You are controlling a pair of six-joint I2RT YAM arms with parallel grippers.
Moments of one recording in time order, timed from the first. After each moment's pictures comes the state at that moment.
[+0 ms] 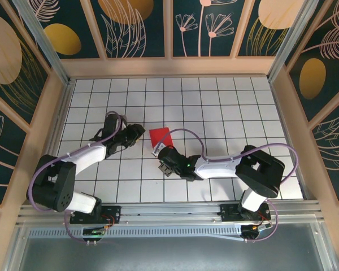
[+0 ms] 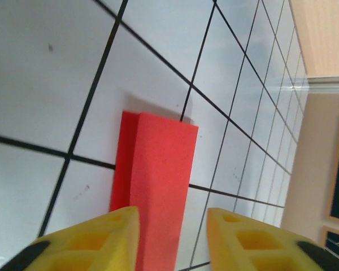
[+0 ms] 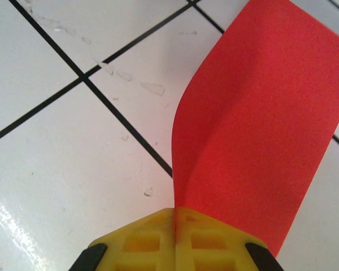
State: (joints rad) left arm -0.34 1.44 0.68 0.06 0.36 -1.06; right arm 1.13 1.65 0.79 0.02 0.27 0.11
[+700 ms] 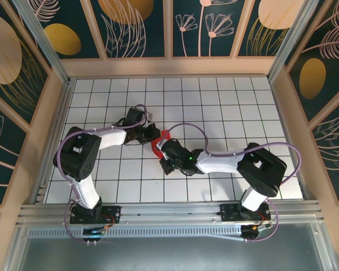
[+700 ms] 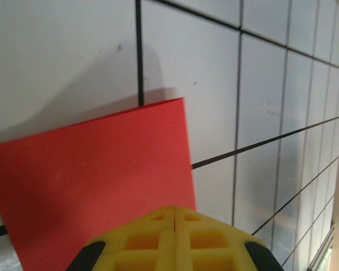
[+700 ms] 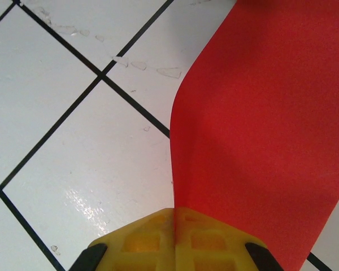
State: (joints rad) left arm -0.45 1.83 0.94 -0.01 0.52 -0.76; right arm 1.04 1.64 0.82 -0.05 0.03 0.29
